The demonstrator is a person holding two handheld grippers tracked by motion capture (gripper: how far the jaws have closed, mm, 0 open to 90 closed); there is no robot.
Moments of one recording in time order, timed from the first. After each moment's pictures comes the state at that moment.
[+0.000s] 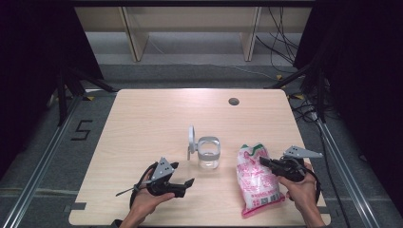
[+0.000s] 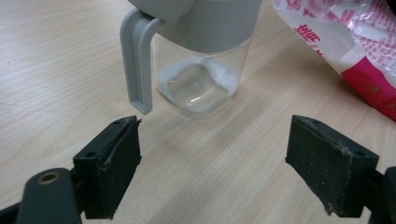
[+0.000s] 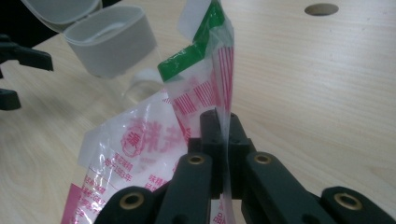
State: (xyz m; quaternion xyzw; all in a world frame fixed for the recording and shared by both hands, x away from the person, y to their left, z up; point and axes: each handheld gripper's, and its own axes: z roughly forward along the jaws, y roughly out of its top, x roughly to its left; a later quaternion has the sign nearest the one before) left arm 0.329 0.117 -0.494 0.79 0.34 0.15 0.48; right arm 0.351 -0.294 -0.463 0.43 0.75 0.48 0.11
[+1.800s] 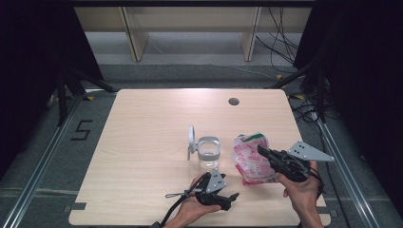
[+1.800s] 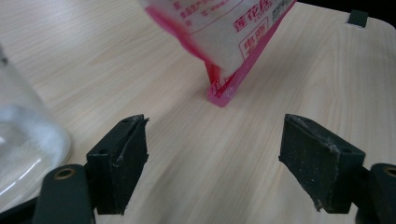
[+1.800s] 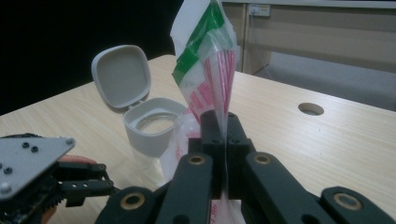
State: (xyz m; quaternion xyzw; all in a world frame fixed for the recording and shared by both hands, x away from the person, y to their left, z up) left arm 0.317 -0.017 -0.518 0.83 0.24 0.11 0.49; right arm 0.327 -0.267 -0.399 0.34 0.72 0.55 0.23
